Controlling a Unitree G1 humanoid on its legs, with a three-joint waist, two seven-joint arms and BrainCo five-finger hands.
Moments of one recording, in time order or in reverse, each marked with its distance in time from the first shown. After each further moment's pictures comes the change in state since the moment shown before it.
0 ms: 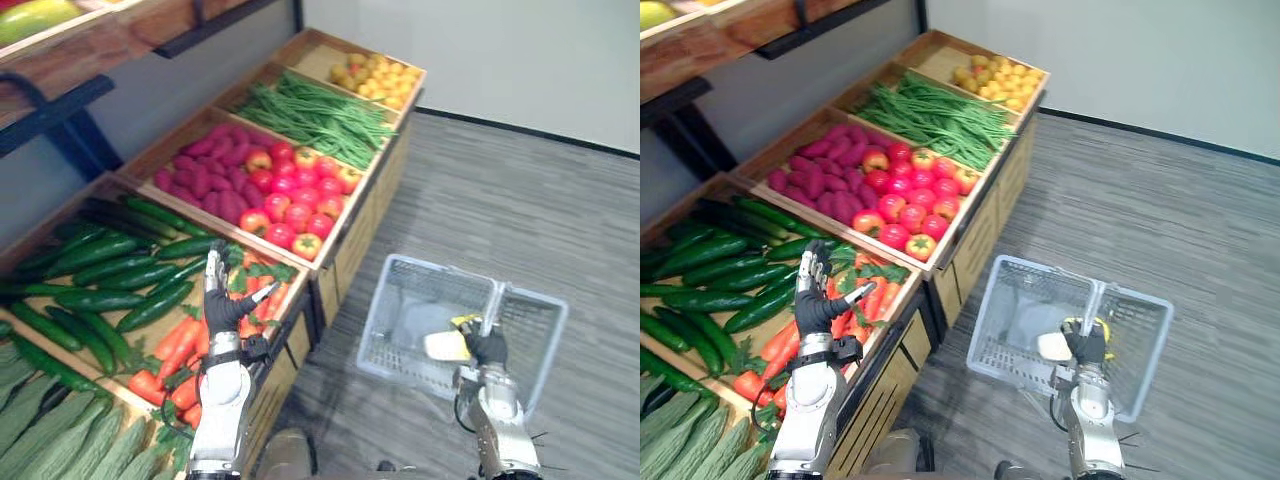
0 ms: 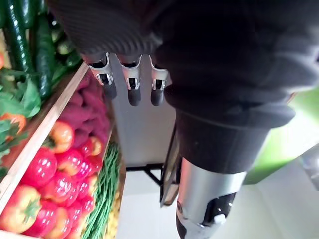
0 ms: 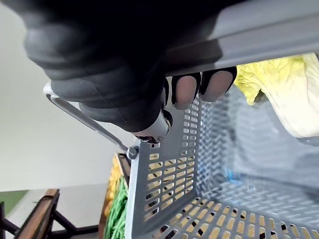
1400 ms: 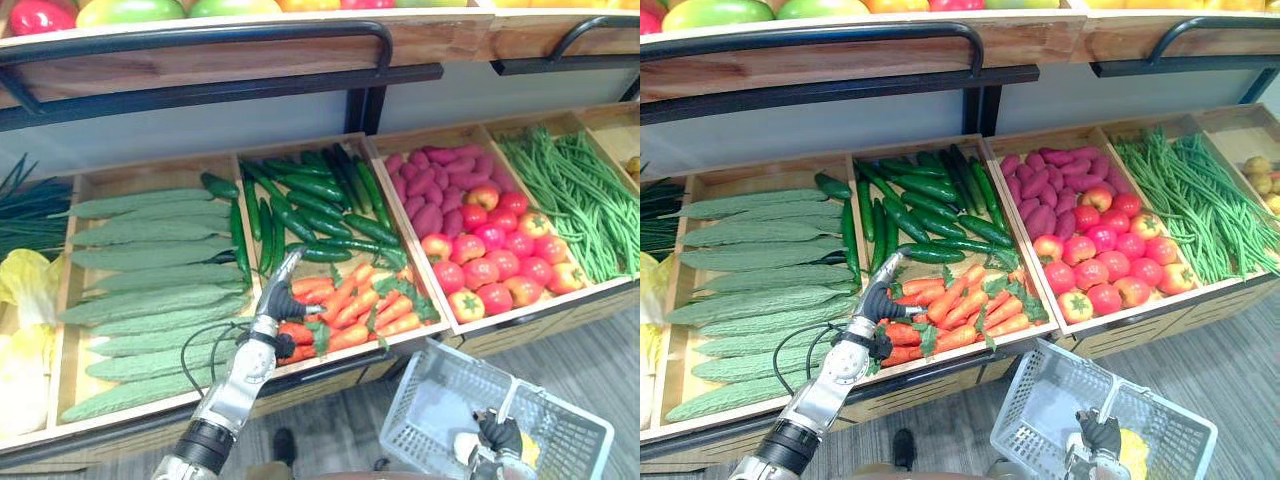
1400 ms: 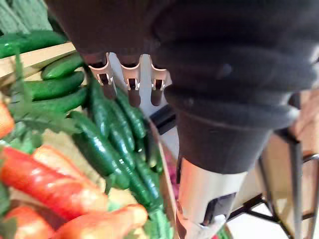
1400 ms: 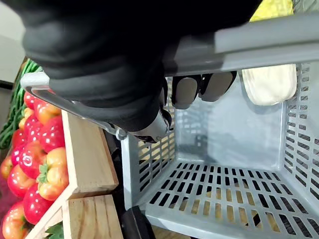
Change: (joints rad) left arm -0.251 0.217 -0.240 0.429 0.377 0.055 -0.096; right arm 0.183 0.028 -0.081 0.242 0.054 0.026 0.097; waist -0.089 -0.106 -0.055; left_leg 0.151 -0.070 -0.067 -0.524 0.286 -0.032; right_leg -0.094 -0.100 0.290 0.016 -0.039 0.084
